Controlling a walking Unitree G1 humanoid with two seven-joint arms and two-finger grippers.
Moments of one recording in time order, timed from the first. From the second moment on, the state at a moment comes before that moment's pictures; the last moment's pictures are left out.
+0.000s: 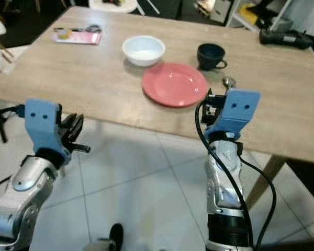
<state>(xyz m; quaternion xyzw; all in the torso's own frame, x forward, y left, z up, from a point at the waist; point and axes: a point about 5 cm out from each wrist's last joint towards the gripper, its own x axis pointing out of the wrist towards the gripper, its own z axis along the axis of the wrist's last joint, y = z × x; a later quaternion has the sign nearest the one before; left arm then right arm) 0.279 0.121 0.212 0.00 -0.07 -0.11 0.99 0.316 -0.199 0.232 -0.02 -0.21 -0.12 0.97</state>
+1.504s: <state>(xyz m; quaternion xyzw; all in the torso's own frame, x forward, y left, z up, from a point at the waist) 0.279 0.124 0.213 0.00 -0.07 -0.11 0.99 0.316 -0.197 0.232 -0.02 -0.21 -0.11 0.97</state>
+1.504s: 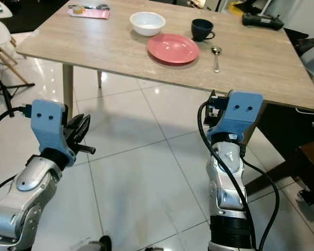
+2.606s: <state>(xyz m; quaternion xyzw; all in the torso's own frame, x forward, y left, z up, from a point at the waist) 0.280 0.123 0.214 0.00 -0.07 -0.11 0.99 0.316 -0.201 0.234 0.01 -0.21 -0.12 0.97</state>
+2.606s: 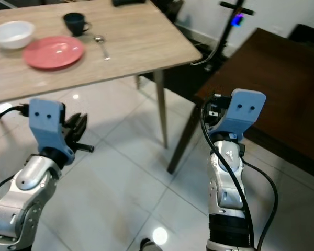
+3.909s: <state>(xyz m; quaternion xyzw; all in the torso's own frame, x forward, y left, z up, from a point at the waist) 0.284 0.132 0.212 0.02 -0.07 -0.09 0.99 0.318 -0.195 0.232 0.00 -0.21 -0.10 0.97</state>
